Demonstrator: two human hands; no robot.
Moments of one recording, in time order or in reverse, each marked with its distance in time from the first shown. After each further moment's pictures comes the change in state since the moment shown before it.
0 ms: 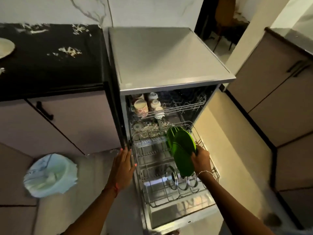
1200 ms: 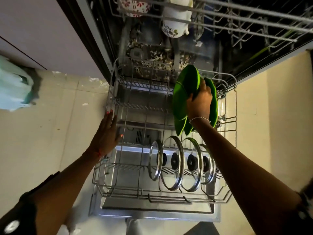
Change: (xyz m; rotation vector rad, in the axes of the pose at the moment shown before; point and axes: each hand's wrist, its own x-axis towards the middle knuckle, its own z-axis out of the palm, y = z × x) left_hand 0.108 -0.119 0.347 0.096 -0.152 -0.307; right_hand 0.278 0.147 0.237 -0.127 -0.155 -0.244
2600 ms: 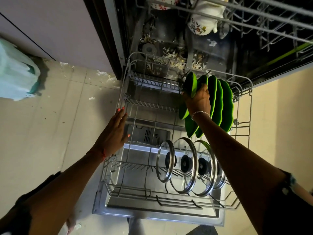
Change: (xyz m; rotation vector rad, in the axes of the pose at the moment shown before) left_hand -0.005 -0.023 0.005 -0.033 0.043 0.125; right_hand 0.013 -0.007 0.059 -0.079 -0.152 0.081
